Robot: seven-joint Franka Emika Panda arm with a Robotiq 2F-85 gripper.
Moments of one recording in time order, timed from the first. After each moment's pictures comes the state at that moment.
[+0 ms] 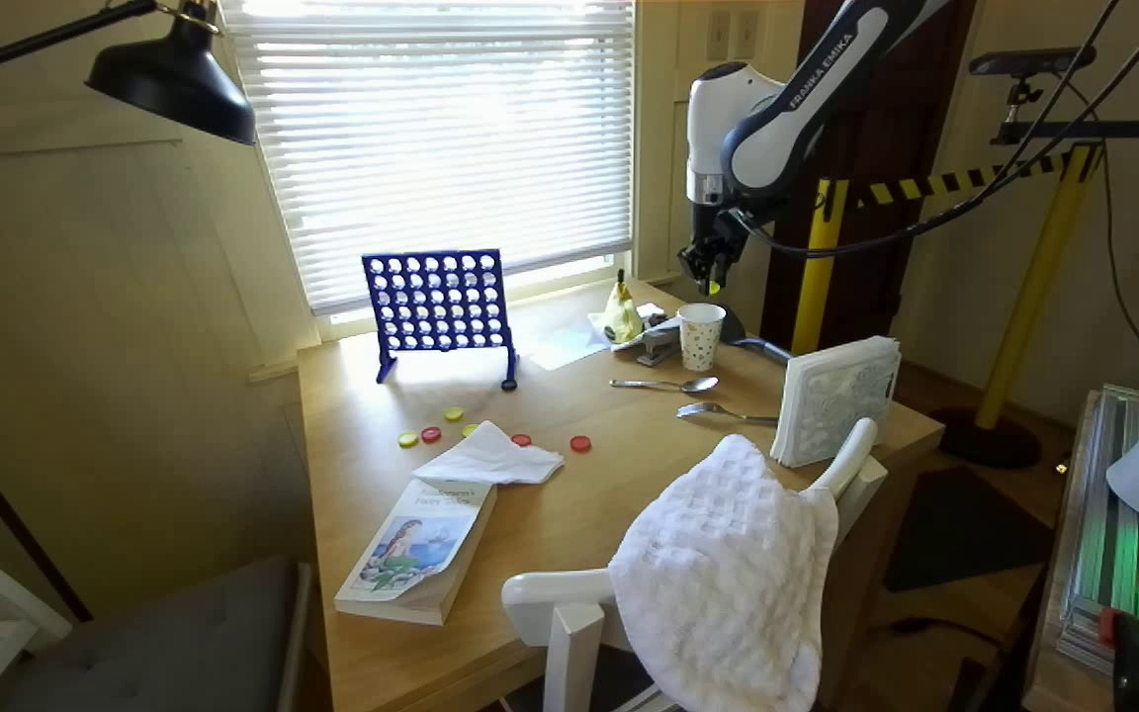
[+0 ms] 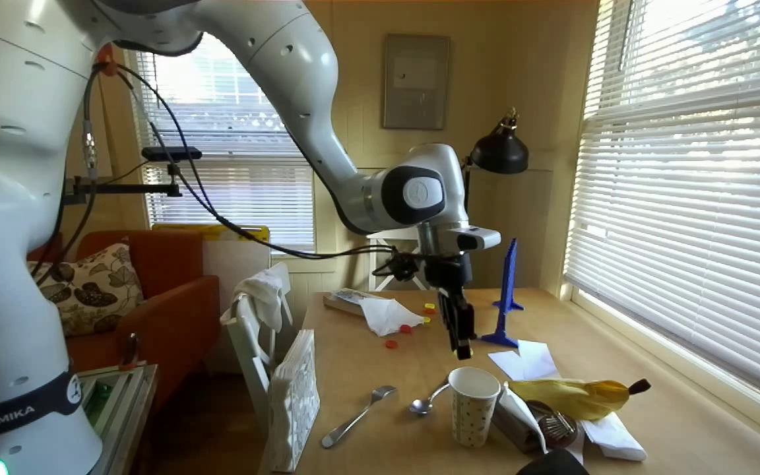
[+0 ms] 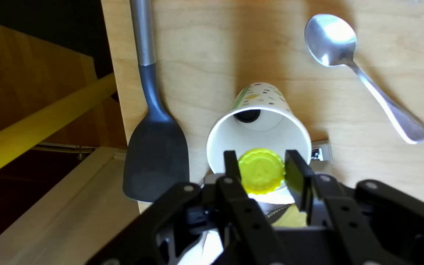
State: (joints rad) arm 0.04 0.39 -0.12 -2.06 -0.34 2.54 0.53
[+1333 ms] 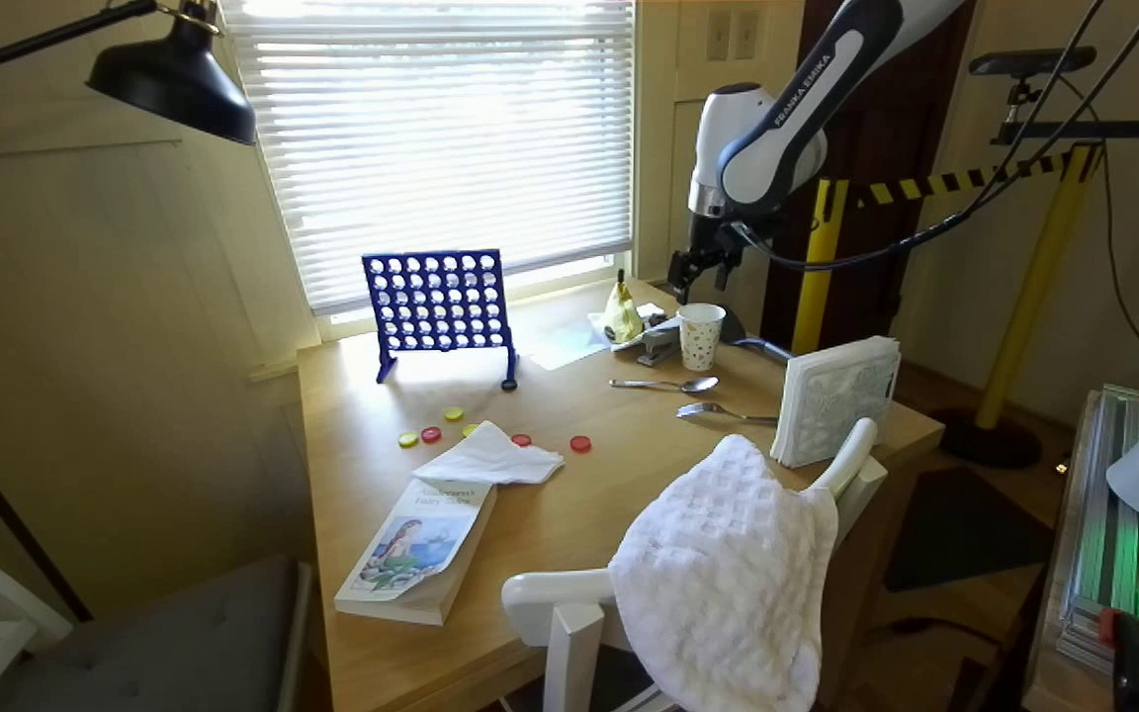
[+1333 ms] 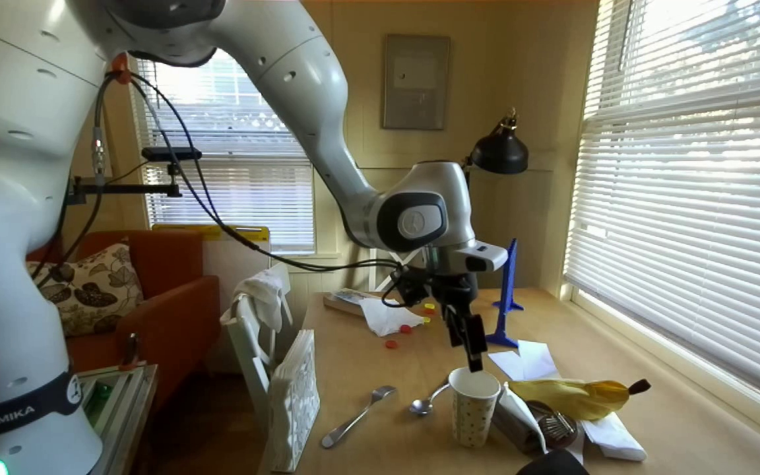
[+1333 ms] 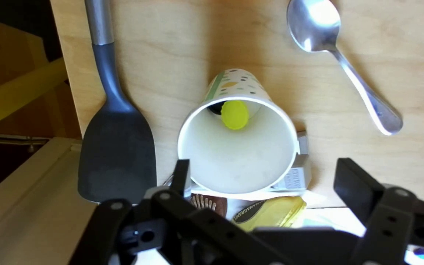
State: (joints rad) arm 0.03 0.45 -0.13 -2.07 -0.16 2.71 0.33
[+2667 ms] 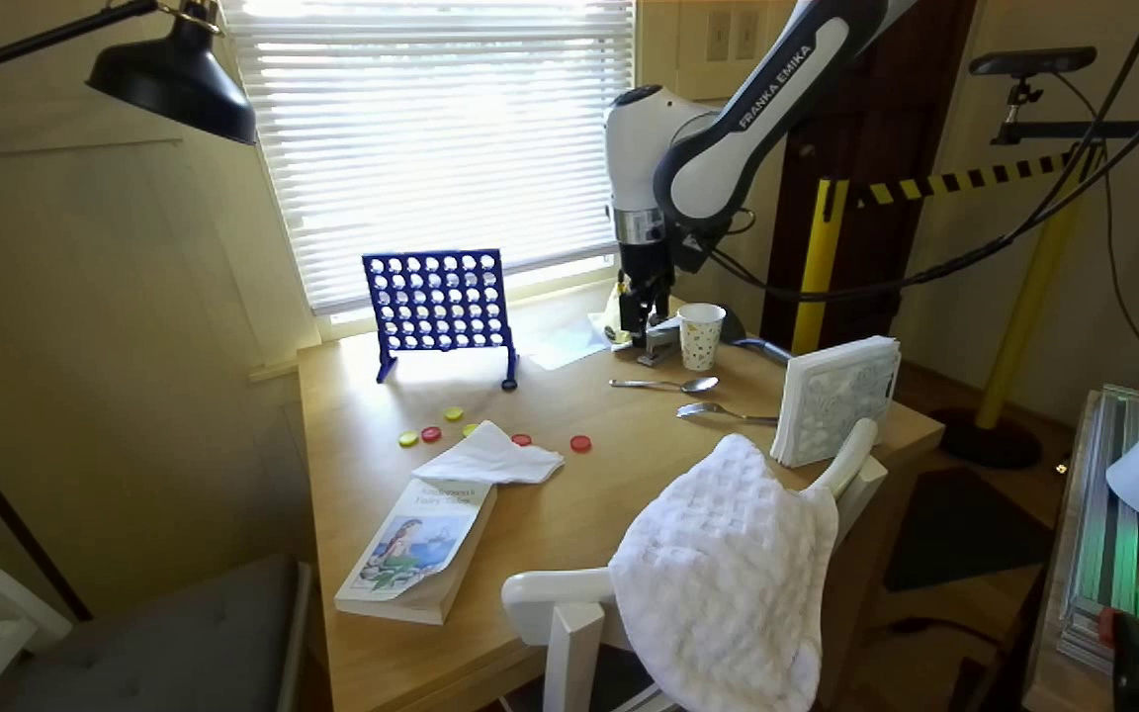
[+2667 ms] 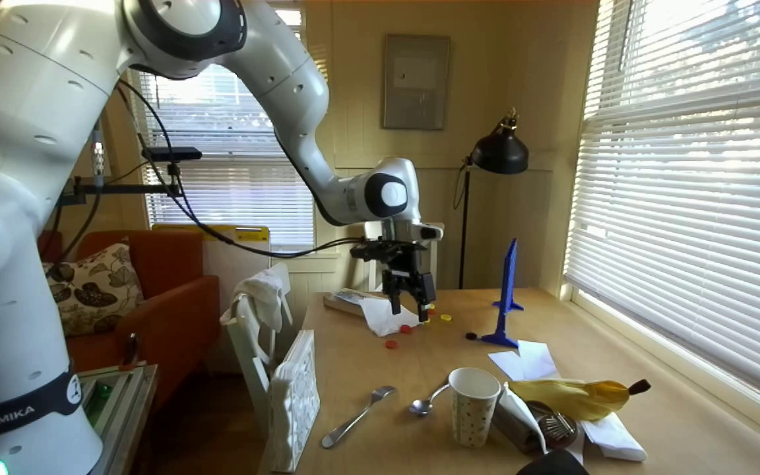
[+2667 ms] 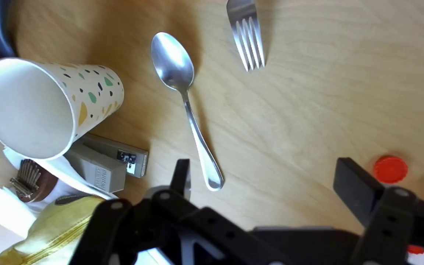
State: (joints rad) arm 0.26 0.49 -0.04 -1.93 -0.30 2.41 0.23
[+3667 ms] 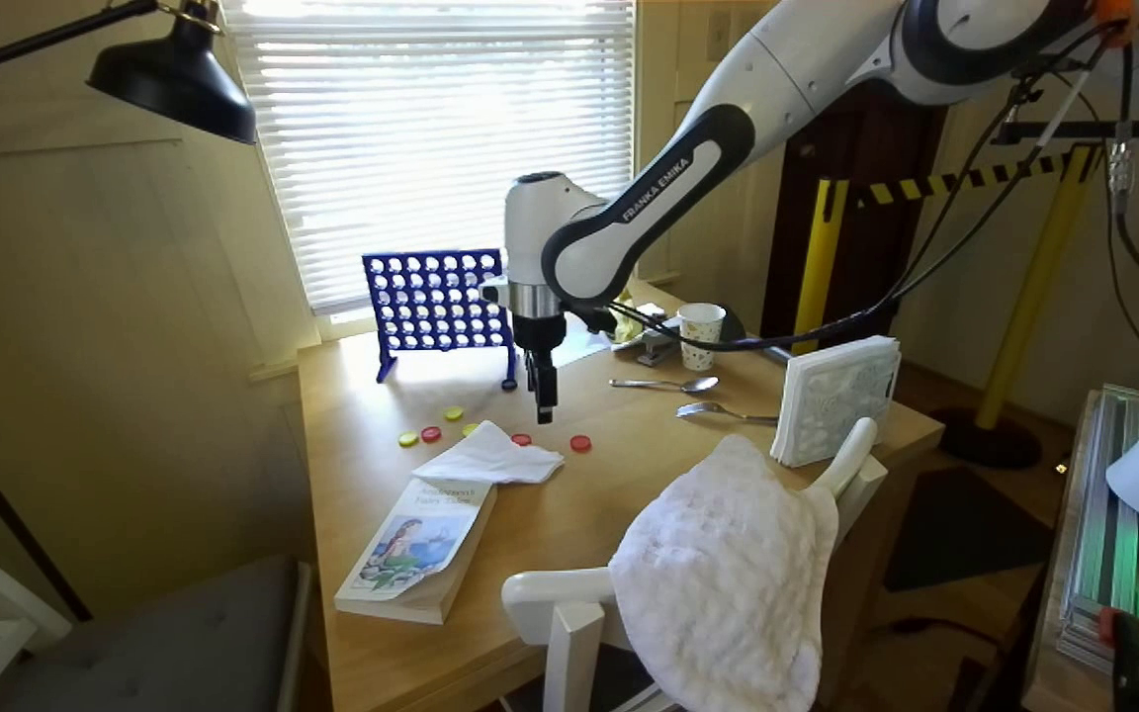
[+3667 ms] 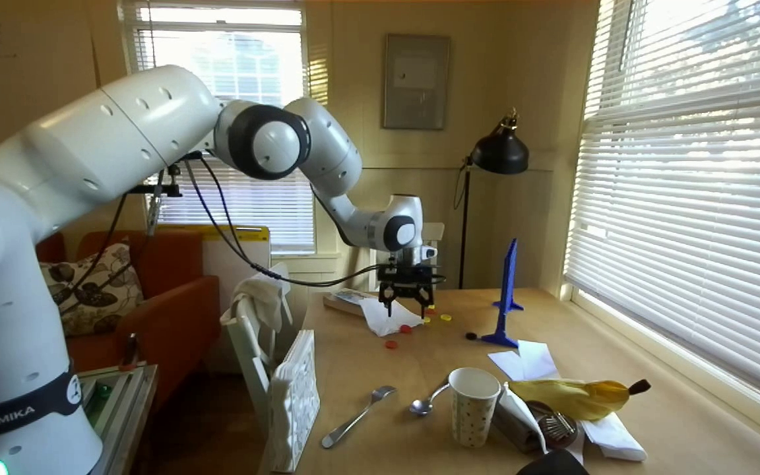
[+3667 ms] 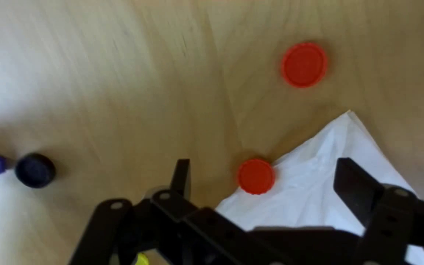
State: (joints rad) arm 0.22 0.99 0.21 -1.33 -0.28 2.38 -0.46
